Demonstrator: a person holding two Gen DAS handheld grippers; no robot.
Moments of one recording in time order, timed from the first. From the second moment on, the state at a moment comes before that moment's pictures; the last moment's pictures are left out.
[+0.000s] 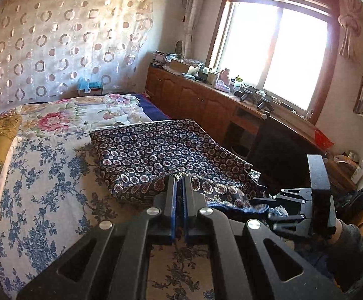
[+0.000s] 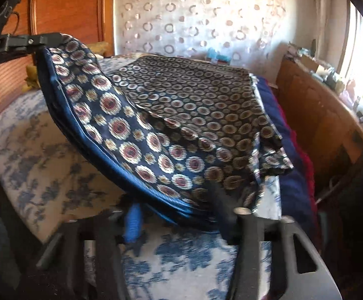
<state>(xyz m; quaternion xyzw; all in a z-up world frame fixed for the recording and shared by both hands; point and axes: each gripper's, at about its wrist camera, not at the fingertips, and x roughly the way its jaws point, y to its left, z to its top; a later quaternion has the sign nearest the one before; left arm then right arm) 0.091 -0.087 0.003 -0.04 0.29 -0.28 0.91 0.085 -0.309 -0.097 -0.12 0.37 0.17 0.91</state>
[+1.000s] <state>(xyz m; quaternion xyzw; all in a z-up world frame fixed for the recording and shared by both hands) 0.261 -0.065 -0.016 -0.03 0.34 -0.20 0.92 0.270 -0.307 -0.015 -0.12 0.28 0.20 0.93</state>
